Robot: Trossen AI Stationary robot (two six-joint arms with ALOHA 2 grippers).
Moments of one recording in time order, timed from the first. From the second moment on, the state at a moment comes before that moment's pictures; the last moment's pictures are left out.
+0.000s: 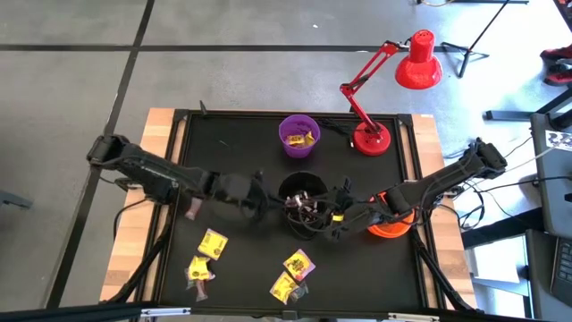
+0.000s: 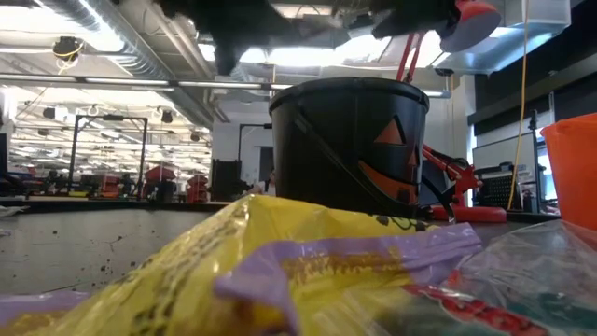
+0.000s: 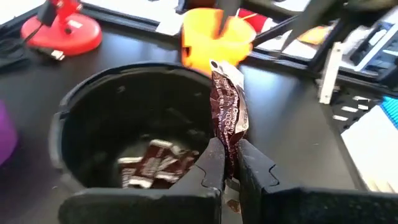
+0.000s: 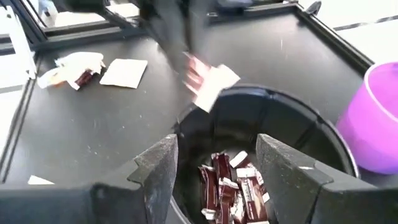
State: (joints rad) left arm -0.20 1.41 0.87 0.11 -0.19 -0.35; right arm 0.44 1.38 1.06 -0.33 0.56 0.44
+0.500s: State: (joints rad) left arm -0.04 1.52 0.87 0.24 0.02 -0.33; right arm 0.44 1.38 1.14 -0.39 0.56 0.39
